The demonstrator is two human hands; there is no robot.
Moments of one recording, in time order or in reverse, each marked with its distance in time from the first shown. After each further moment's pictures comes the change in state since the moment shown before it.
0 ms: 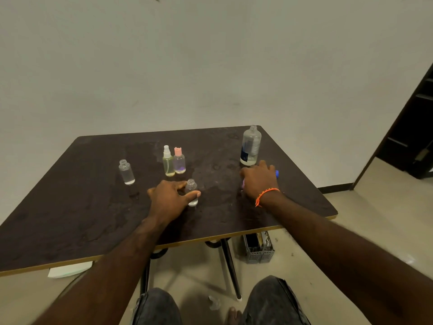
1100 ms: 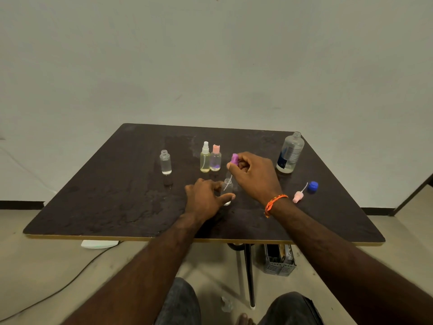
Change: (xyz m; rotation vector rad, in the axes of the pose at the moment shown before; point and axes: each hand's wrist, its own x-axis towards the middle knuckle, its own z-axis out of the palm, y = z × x) left_hand -0.002 -0.013 0.015 -0.059 0.001 -0.020; right_hand -0.015 -0.104 -0.068 0.872 0.263 -0.214
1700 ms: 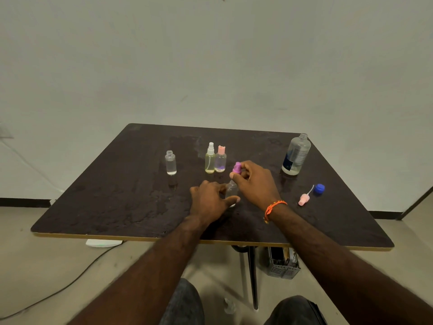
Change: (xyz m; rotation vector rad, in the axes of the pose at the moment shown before) left_hand 0.000 -0.001 0.001 0.099 -0.006 0.020; right_hand -0.002 0.011 0.021 -0.023 -0.138 0.149
